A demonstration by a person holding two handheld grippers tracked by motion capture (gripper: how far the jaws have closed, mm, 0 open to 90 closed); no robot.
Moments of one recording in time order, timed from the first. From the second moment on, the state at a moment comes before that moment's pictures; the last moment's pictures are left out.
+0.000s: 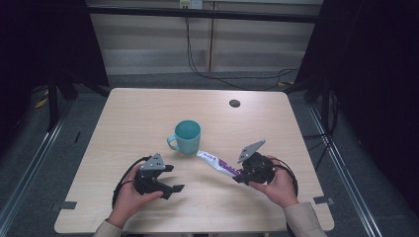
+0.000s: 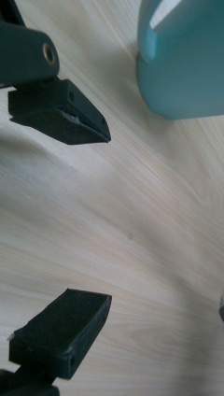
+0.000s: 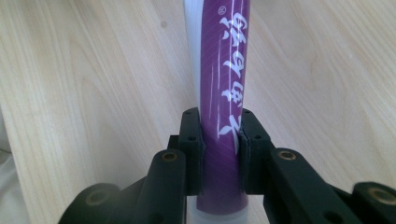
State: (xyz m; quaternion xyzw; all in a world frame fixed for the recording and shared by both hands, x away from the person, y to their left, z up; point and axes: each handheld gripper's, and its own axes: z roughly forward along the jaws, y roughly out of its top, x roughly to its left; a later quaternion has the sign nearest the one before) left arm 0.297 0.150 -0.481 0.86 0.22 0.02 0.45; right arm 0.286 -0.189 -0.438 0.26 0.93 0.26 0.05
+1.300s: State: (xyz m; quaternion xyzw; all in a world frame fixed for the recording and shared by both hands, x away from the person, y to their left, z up) left arm 0.307 0.109 -0.450 0.85 0.20 -0.01 0.49; right arm 0.287 -0.161 -0.417 0.23 0.92 0.32 0.06
